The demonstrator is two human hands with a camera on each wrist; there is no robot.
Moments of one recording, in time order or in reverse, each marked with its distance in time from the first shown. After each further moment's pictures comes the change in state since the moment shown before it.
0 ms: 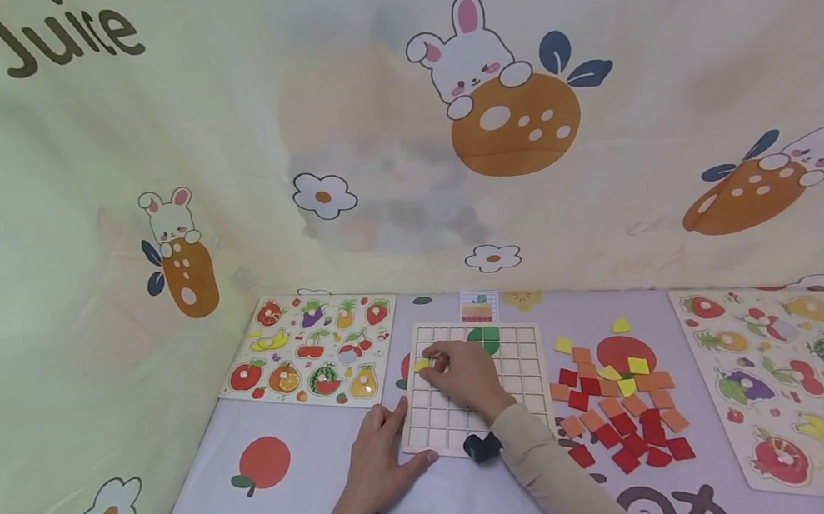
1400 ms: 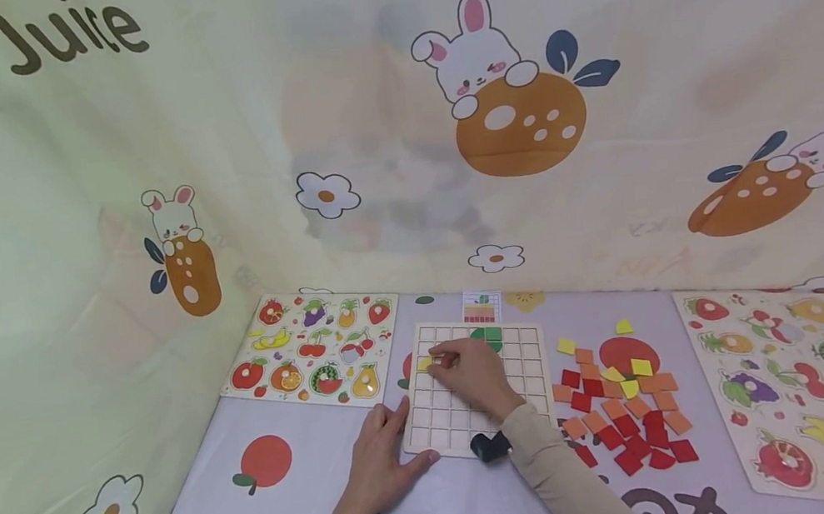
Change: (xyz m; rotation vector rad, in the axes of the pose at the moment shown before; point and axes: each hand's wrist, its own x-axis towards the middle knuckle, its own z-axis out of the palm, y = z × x) left_hand -0.001 0.001 -0.003 0.002 -0.001 0.000; right_hand -0.005 0.002 -0.011 0.105 -0.012 0.046
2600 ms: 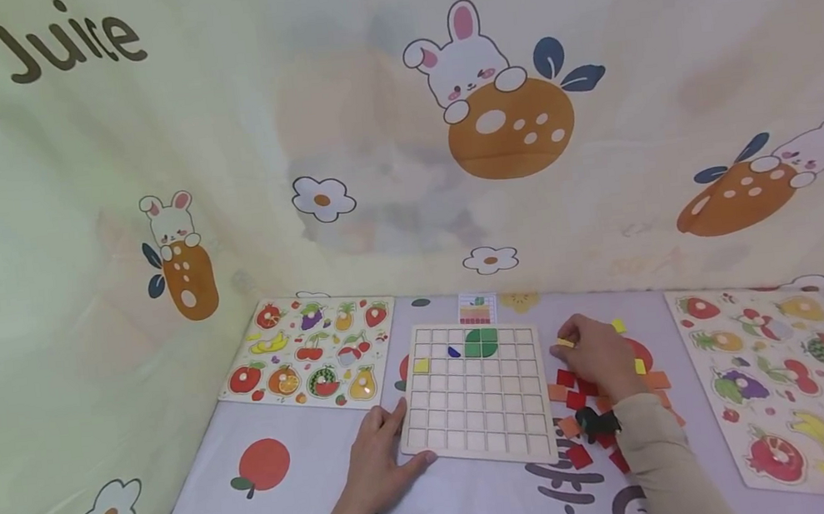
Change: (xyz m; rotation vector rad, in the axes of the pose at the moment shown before) left_hand 0.000 0.002 0.001 -0.040 -0.005 -0.029; right_hand -0.031 0.098 -0.144 -0.271 -0.025 0.317
